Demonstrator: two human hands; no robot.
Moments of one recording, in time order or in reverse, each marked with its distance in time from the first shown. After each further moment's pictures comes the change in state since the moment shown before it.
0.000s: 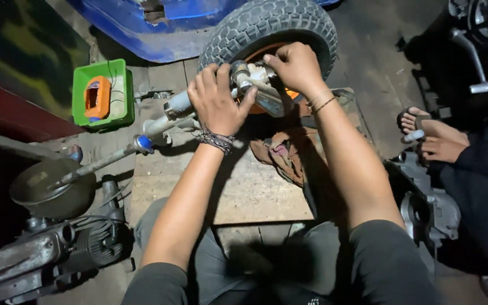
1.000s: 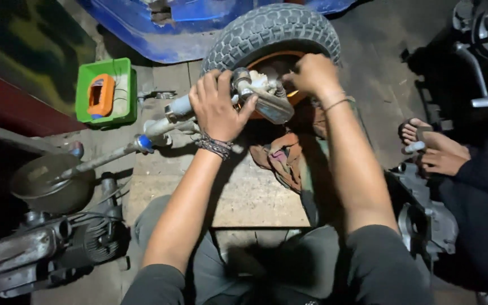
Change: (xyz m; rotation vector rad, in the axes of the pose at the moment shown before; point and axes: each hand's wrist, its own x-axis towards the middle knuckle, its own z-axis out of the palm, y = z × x) left_hand 0.000 0.001 -0.003 -0.050 0.001 0.007; right_hand 0.018 0.046 -0.005 -0.473 -0.233 0.199
